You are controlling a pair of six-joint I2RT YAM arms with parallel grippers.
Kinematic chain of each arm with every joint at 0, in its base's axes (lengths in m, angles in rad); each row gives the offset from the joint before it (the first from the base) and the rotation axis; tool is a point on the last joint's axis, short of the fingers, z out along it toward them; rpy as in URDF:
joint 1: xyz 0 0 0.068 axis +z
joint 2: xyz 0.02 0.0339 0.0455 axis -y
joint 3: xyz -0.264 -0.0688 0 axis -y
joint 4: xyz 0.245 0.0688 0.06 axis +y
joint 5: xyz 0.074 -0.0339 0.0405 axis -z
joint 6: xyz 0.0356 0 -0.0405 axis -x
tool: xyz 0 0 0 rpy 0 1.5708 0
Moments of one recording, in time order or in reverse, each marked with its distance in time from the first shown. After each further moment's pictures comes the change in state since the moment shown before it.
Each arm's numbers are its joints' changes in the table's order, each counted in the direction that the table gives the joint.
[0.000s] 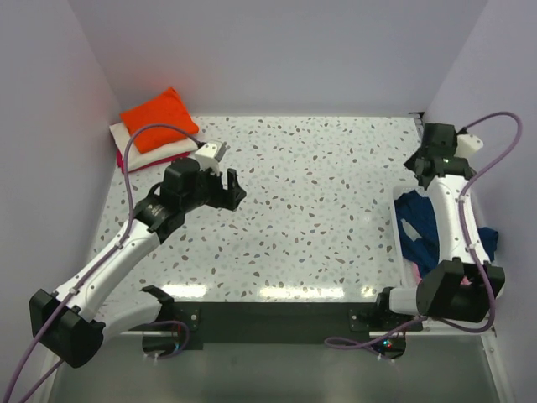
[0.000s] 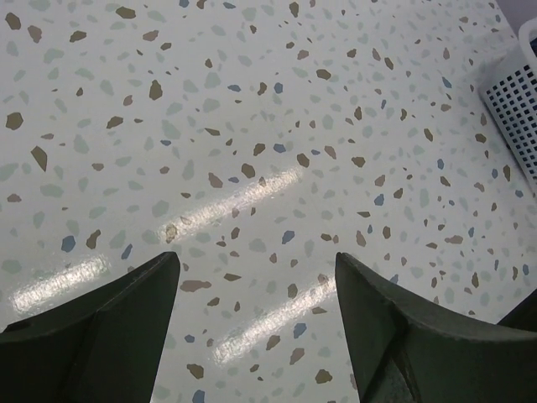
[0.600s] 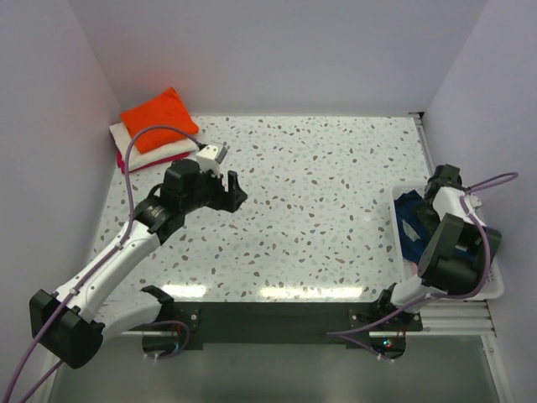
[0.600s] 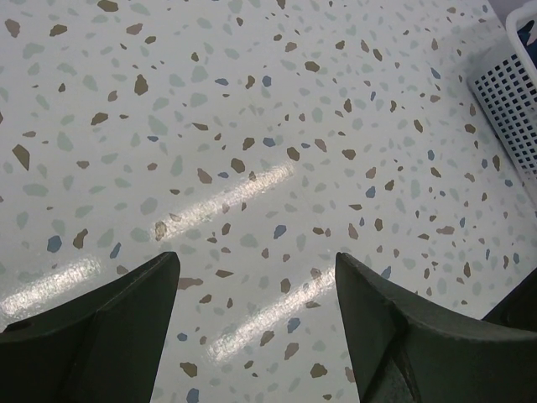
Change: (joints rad) left arm 0.000 0.008 -0.016 -0.008 0.038 0.000; right arm -0.343 -0.208 -0.335 -0.133 -0.129 -0.145
